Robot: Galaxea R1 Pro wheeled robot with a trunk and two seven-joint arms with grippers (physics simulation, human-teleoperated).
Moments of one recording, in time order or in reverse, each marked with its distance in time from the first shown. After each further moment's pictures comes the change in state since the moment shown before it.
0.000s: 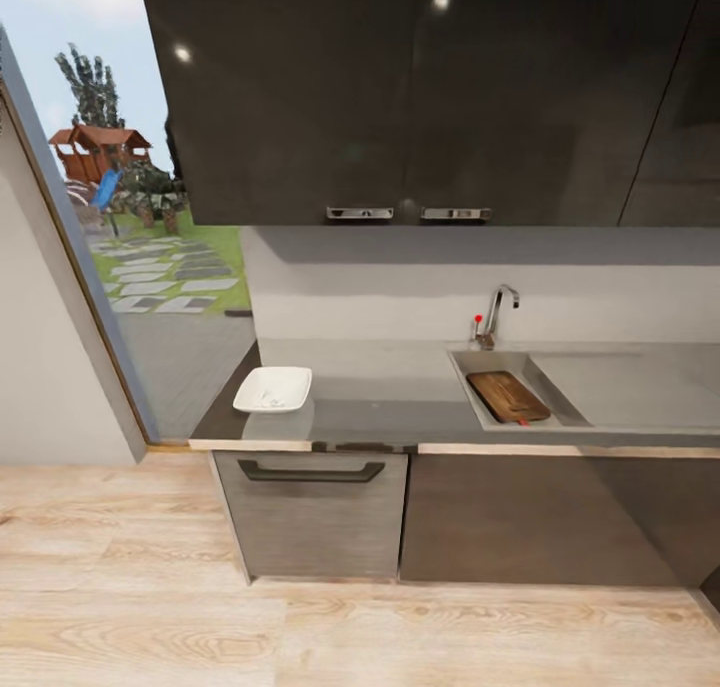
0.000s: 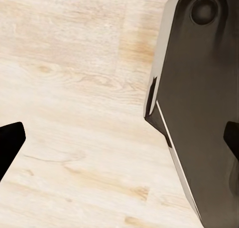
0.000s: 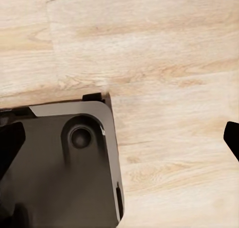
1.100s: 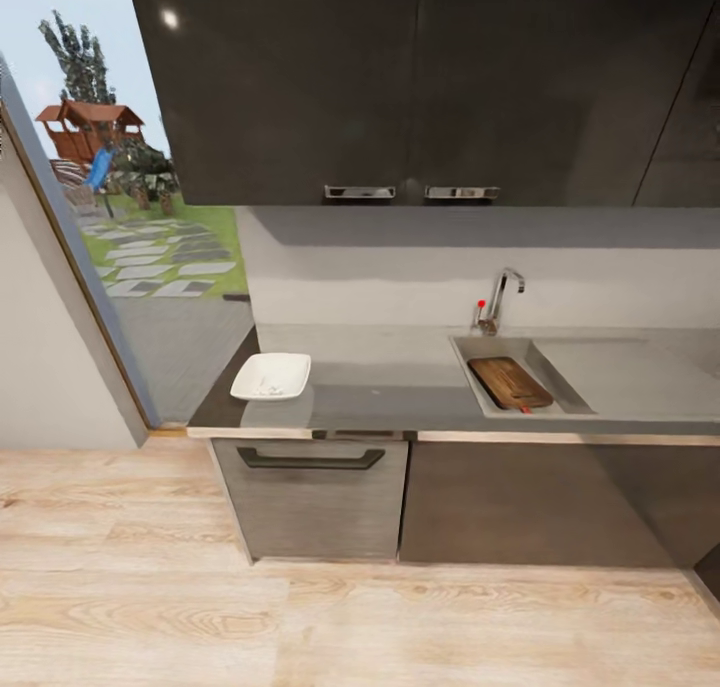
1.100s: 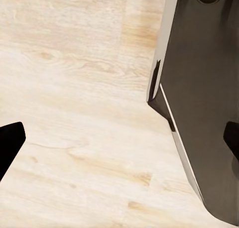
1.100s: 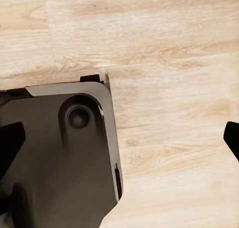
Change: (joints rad) left arm 0.000 0.000 0.000 -0.001 0.000 0.000 0.000; right arm 0.000 0.002 0.000 0.009 -0.001 0.002 -0.002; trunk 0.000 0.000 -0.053
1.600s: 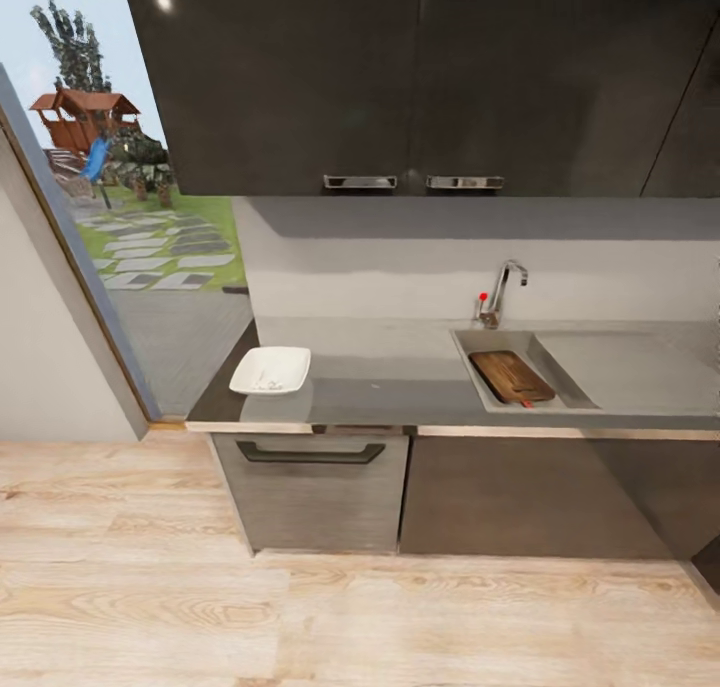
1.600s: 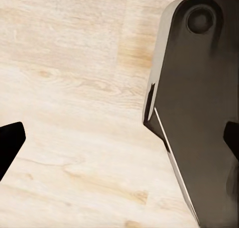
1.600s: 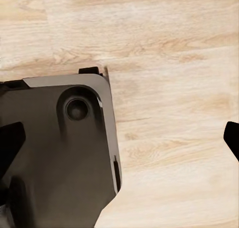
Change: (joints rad) left arm 0.000 0.001 0.001 -0.086 -0.001 0.000 0.001; right arm 0.000 0.000 0.001 0.001 0.001 0.000 0.001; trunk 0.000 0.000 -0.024
